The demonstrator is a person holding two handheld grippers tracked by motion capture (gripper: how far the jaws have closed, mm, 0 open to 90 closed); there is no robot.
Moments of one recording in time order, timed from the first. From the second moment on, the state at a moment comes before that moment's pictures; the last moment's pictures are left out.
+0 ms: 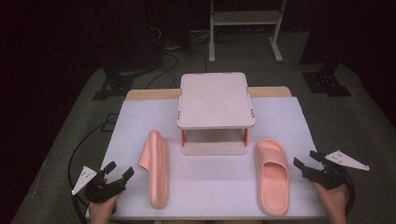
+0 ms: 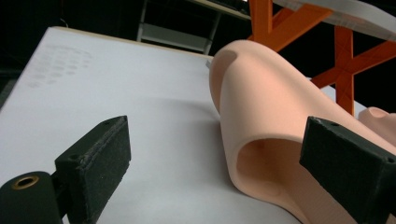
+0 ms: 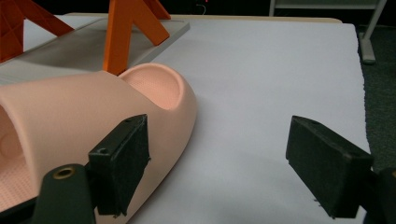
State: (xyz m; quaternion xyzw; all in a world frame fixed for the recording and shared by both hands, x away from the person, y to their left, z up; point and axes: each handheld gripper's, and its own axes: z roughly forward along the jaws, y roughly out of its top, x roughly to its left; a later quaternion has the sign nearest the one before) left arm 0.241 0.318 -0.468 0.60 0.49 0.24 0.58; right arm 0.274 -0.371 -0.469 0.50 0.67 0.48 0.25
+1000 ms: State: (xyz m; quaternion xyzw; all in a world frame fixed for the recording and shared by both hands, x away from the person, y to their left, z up) left arm 0.244 0.306 -0.469 0.65 0.47 0.24 0.54; right arm 0.268 -0.372 -0.466 0.50 0.67 0.49 0.26
